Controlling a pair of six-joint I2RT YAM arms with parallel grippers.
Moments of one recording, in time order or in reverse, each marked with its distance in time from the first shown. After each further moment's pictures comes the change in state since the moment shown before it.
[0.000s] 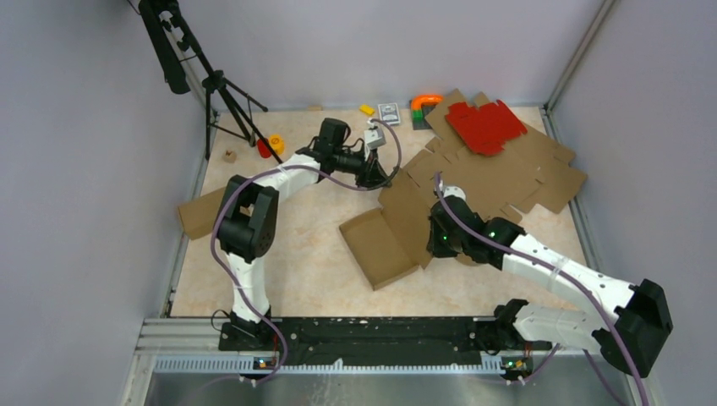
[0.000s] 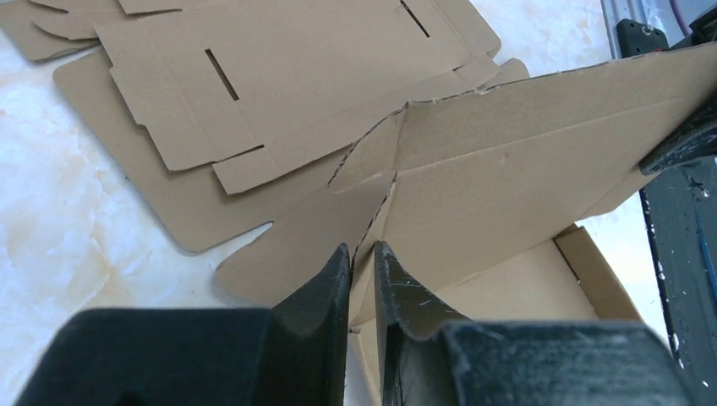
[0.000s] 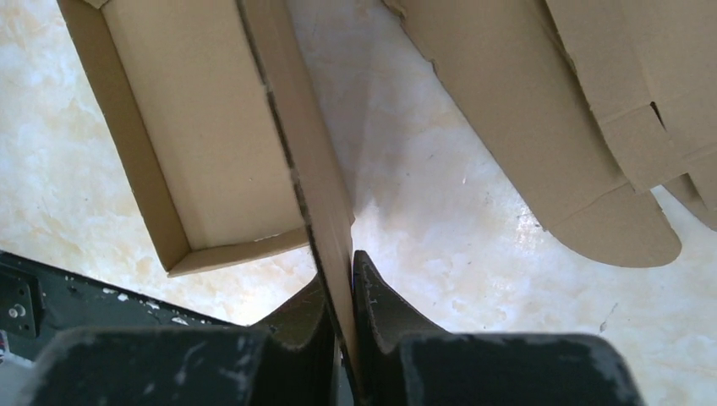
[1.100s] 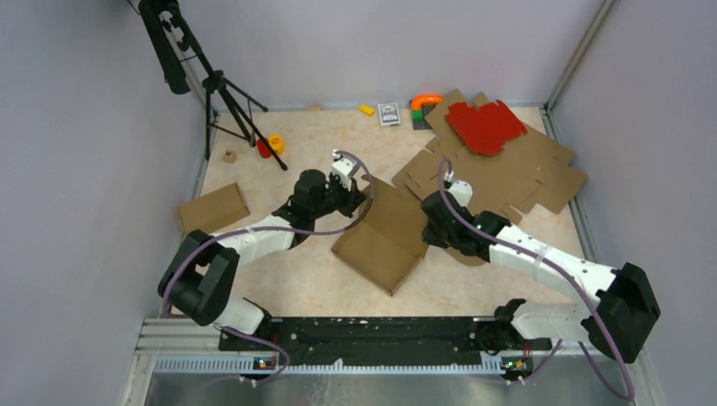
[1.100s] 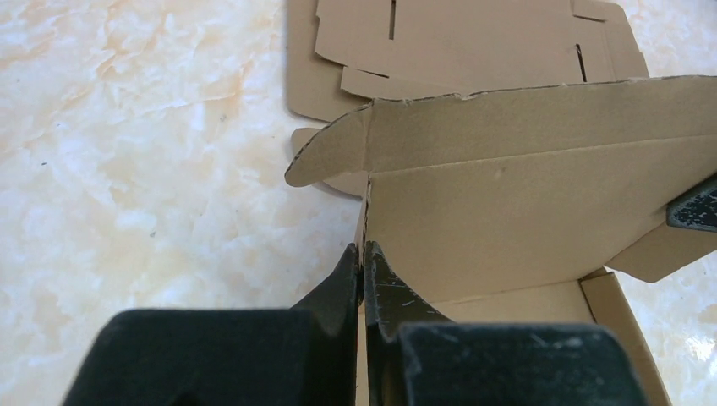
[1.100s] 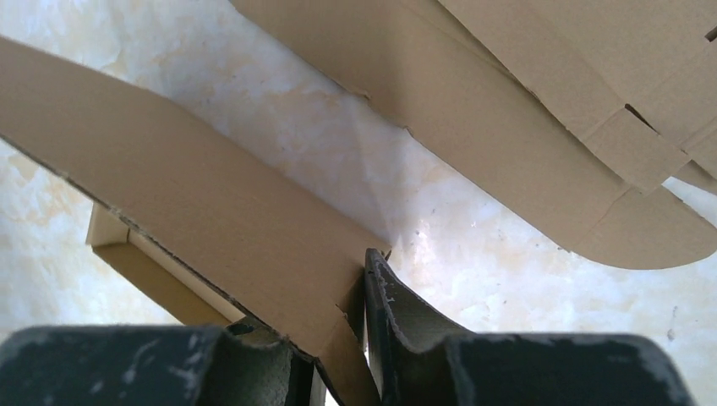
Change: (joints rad) left arm -0.113 -0.513 -0.705 0.521 -0.711 -0.394; right arm 0.001 0.110 0.048 0.057 0.182 0.256
